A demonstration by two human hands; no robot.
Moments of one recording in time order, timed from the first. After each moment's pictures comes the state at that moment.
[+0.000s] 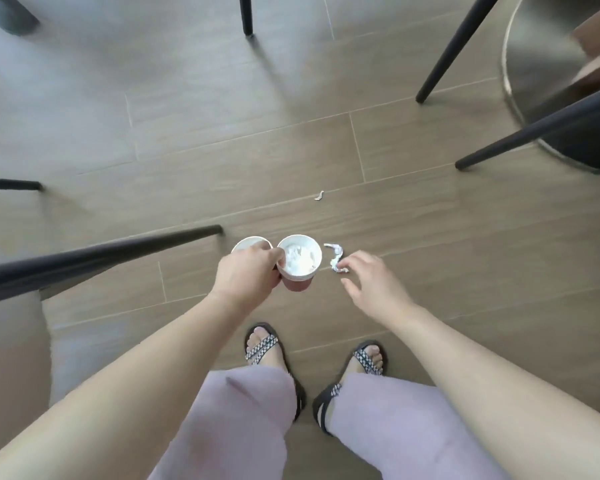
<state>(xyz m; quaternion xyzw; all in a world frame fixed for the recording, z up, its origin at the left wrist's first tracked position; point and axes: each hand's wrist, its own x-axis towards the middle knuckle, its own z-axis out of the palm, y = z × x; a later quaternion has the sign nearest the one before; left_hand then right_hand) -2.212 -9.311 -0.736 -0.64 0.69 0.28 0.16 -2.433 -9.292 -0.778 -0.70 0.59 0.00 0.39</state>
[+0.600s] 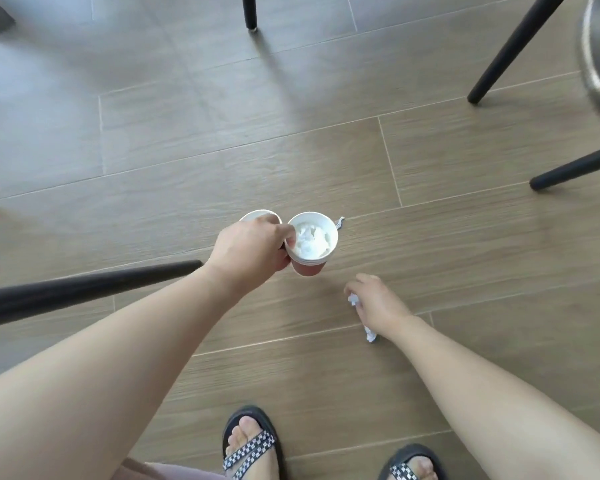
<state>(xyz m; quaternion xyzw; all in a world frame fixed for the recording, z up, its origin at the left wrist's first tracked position) -2.199 -9.401 -0.874 -0.63 0.74 0.21 0.10 -2.419 -9.346 -1.004 -0.74 0.54 0.08 0.40</state>
